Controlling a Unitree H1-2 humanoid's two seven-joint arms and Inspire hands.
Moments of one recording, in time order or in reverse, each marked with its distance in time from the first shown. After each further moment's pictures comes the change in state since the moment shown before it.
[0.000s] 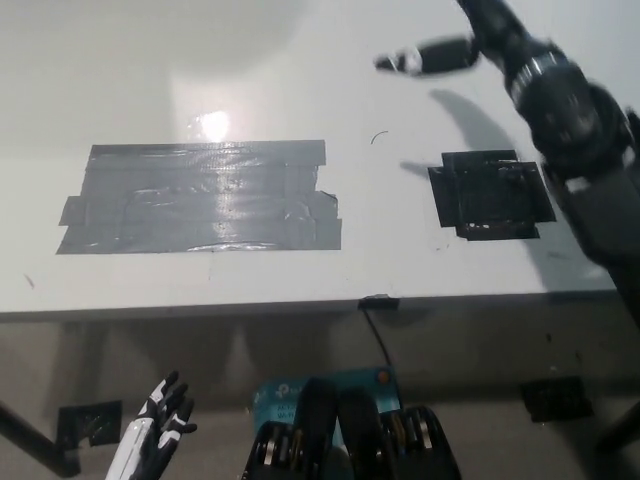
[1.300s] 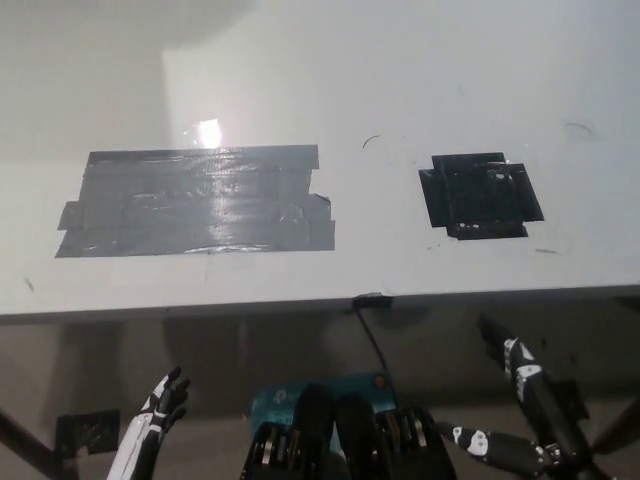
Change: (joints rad) left_arm -0.015 -0.002 0.000 0.033 0.002 -0.029 0.000; right_arm 1.082 0.119 -0.125 -0.677 0.098 -0.098 -0.038
